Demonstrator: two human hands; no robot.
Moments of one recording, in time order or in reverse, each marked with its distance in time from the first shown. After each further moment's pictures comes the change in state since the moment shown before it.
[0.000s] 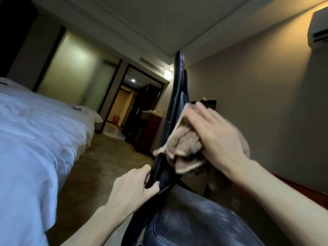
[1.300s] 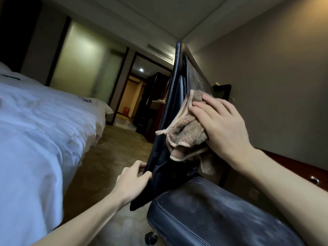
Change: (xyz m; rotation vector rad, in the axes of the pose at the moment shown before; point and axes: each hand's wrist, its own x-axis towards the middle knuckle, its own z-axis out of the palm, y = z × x) left_hand 0.025 -0.070 0.039 -0.500 -0.254 -0.477; right_hand -0.002 -0.004 0.084 -0.127 0.080 -0.055
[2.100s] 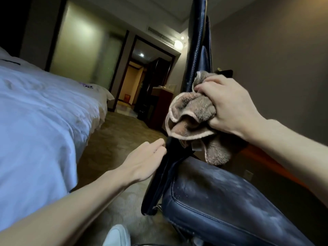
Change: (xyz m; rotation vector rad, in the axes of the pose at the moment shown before) left_hand -0.069 0.056 -0.006 0.226 -0.146 0.311; right_hand 0.009 0.007 -0.072 0.327 -0.242 0.072
